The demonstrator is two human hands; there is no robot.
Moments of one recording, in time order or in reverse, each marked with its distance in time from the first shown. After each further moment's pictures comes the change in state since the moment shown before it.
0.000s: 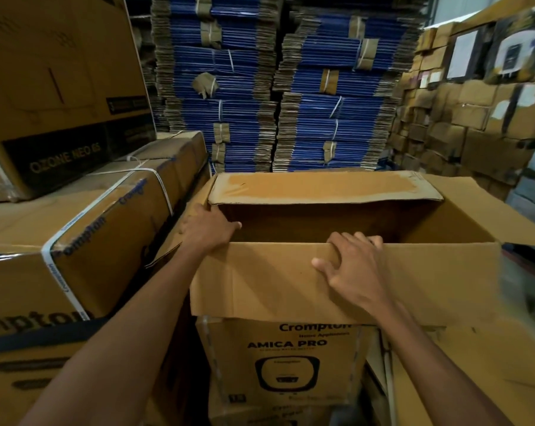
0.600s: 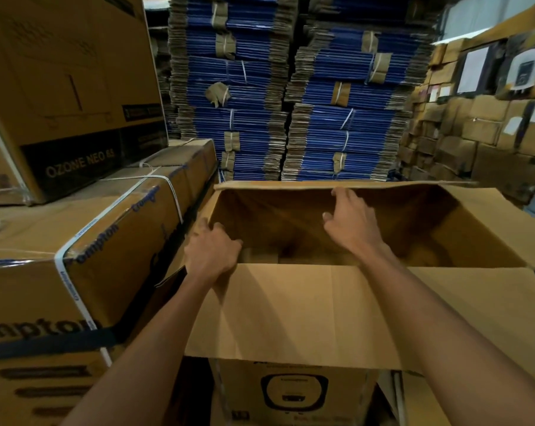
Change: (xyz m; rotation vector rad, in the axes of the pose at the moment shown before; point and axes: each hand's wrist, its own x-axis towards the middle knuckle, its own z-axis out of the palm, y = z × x) left_hand -0.023 -0.021 0.009 -0.118 0.124 0.032; right_hand 0.119 -0.018 0.002 0.095 -0.091 0.202
